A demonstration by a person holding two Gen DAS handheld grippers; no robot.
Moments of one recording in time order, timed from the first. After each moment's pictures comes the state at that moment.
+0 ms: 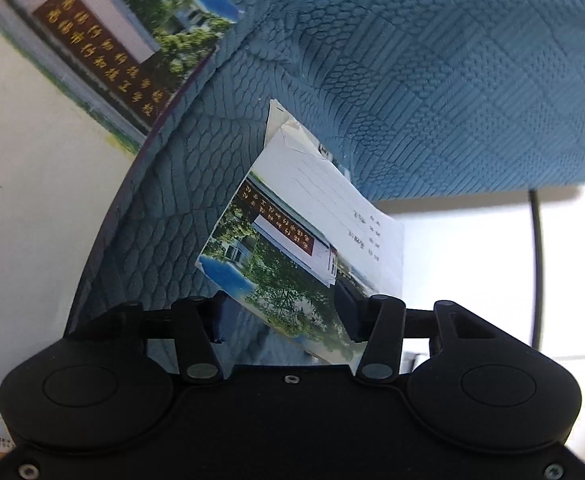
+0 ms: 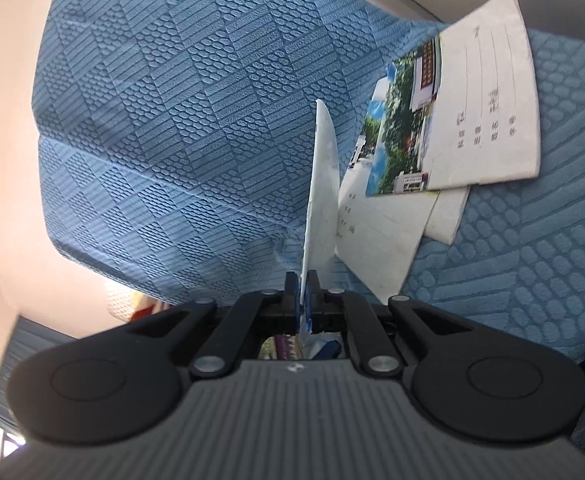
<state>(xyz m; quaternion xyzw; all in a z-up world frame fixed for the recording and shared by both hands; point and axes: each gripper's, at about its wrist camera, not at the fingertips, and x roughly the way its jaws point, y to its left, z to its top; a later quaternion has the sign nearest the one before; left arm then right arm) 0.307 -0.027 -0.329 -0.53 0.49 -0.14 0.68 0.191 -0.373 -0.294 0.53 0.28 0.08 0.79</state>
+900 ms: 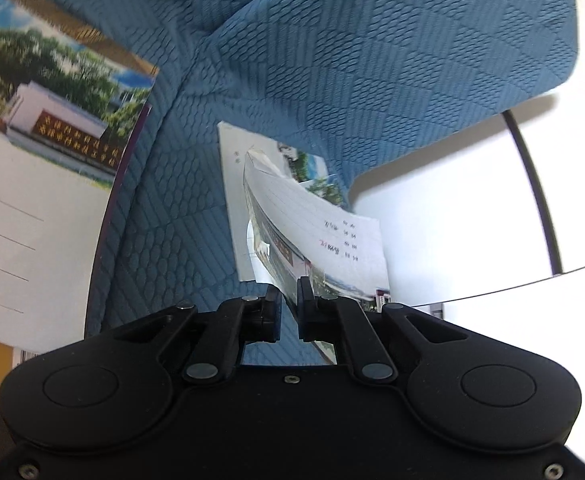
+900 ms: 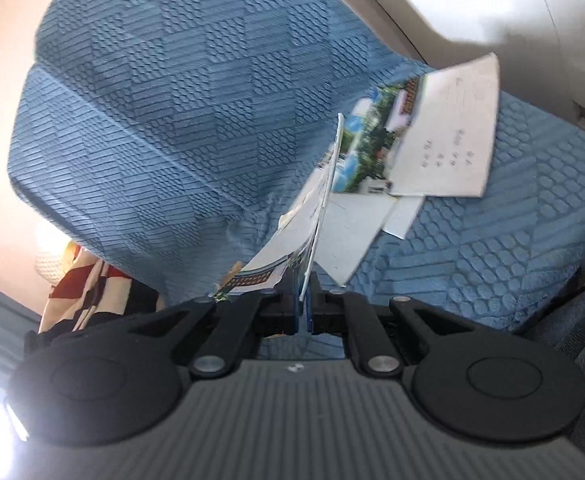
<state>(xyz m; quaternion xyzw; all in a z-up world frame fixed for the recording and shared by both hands) 0.276 -0.026 -0.239 -0.41 0.48 -0.17 0.76 0.154 -0.350 -0.250 0.41 0.32 0.03 0.85</state>
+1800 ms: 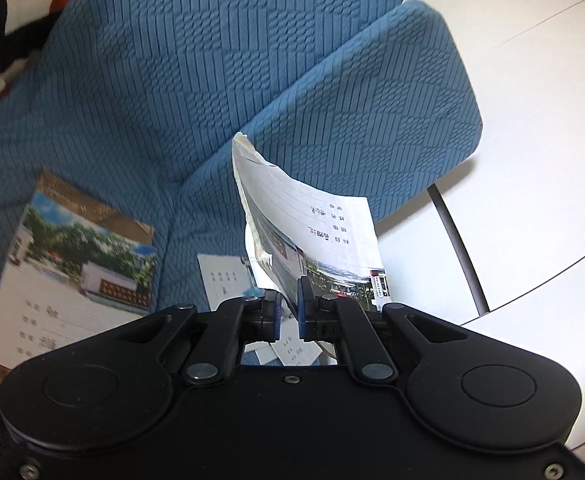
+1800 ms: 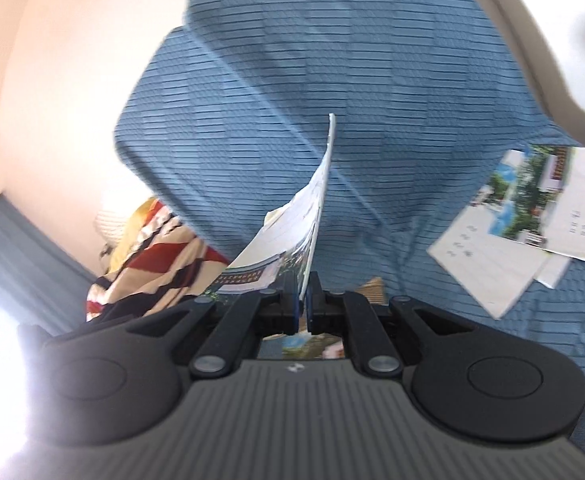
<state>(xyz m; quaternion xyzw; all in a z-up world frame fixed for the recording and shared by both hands) 0.228 0.077 -0.091 -0.38 0.37 -0.17 0.83 0.173 -0.266 -0.130 0.36 0.28 0.15 0.88</state>
